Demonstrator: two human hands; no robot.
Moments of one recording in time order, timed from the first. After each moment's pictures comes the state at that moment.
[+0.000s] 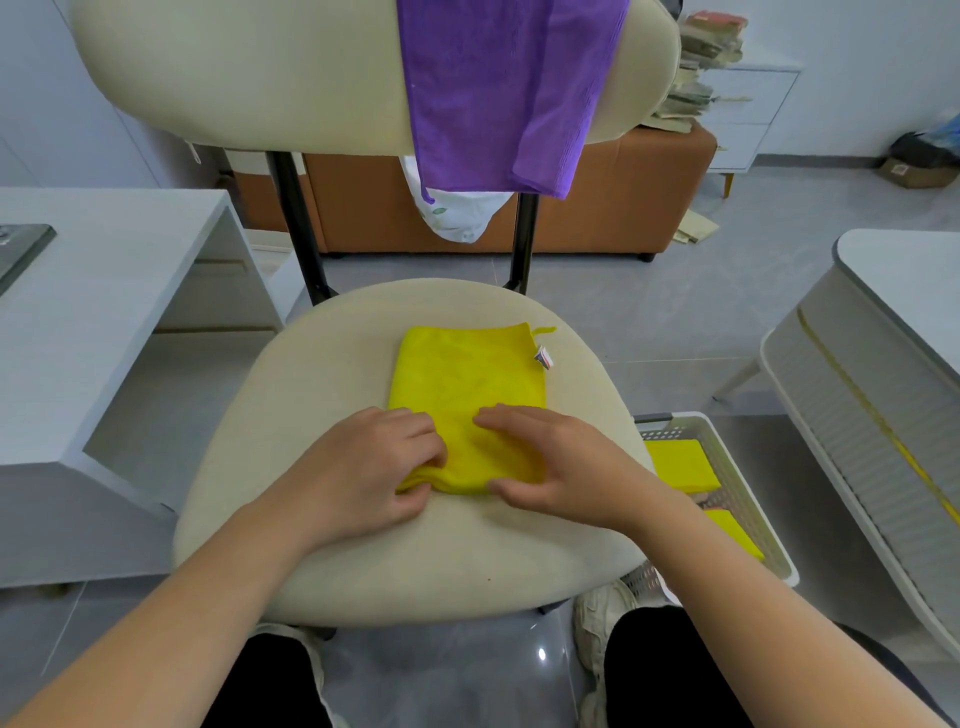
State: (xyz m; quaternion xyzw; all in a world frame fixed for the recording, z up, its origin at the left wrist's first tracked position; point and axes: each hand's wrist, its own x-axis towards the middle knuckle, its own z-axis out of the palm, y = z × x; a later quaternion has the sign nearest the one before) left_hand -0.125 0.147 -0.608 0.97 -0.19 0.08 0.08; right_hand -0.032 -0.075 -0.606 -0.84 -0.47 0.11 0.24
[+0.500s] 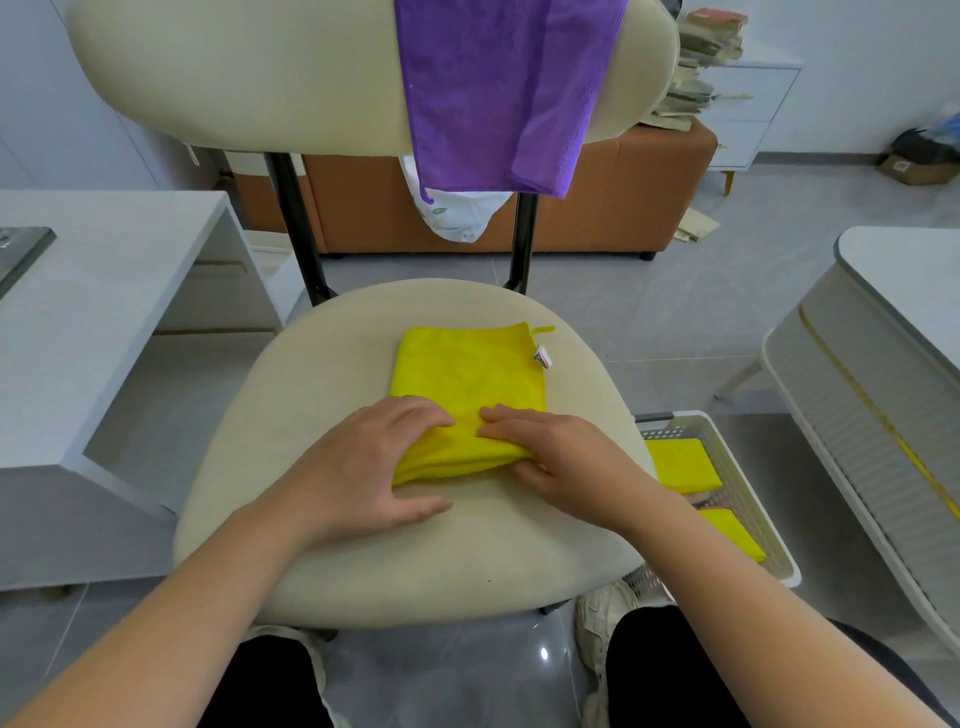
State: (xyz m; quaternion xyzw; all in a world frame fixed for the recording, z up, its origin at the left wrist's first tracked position) left_hand -0.125 0.154 -0.620 0.97 -0.14 0.10 0.19; right_hand -0.027 -0.075 -0.613 -0.85 -0.47 0.10 0.23
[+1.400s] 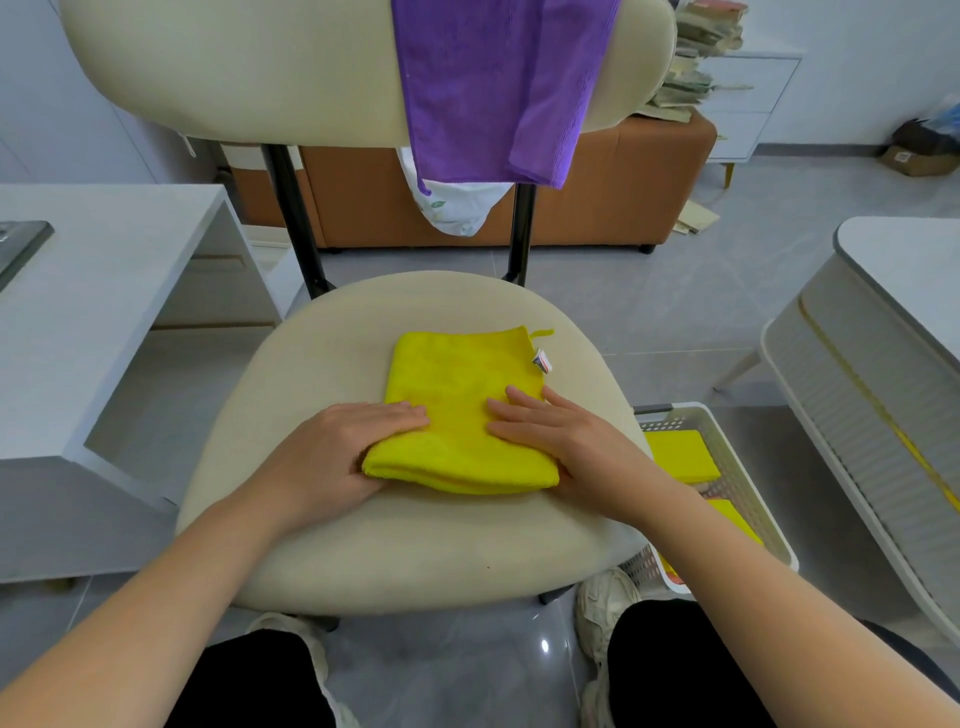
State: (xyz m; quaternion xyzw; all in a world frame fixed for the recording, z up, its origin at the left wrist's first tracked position) left_hand -0.131 0.175 -0.632 0.95 -0.15 0.11 0.26; right_hand -0.012 -0.093 -0.638 -0.79 -0.57 -0.01 0.22
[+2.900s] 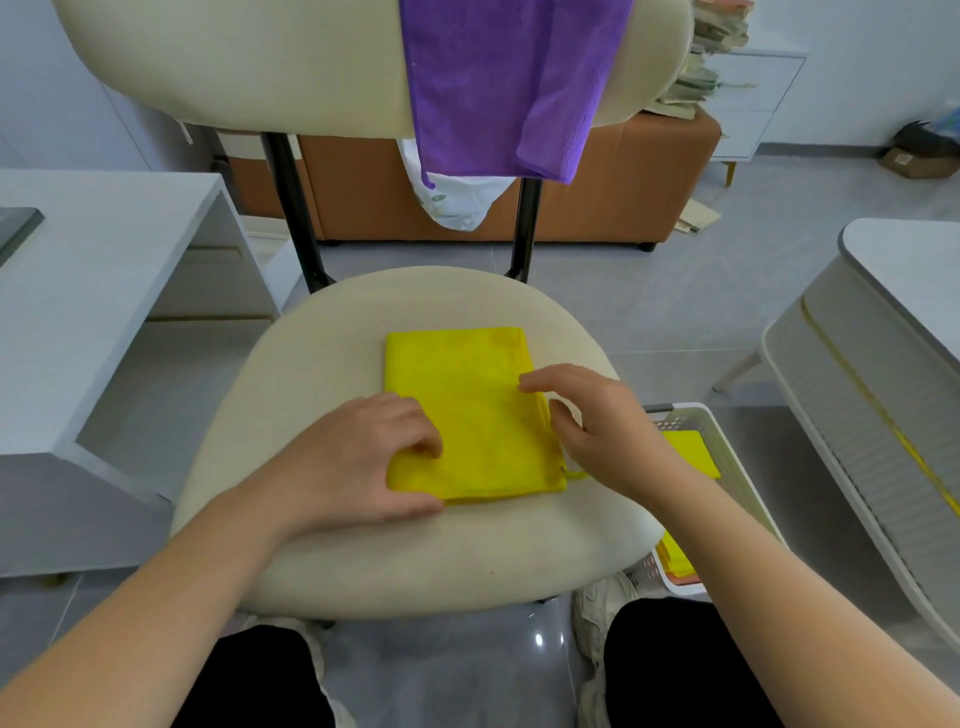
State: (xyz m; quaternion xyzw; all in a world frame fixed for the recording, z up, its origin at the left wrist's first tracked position) left_hand -0.128 0.155 -0.603 0.97 -0.17 0.06 0.18; right_hand -0.015 -0.085 -0.603 -0.86 -0.39 0.01 0.33
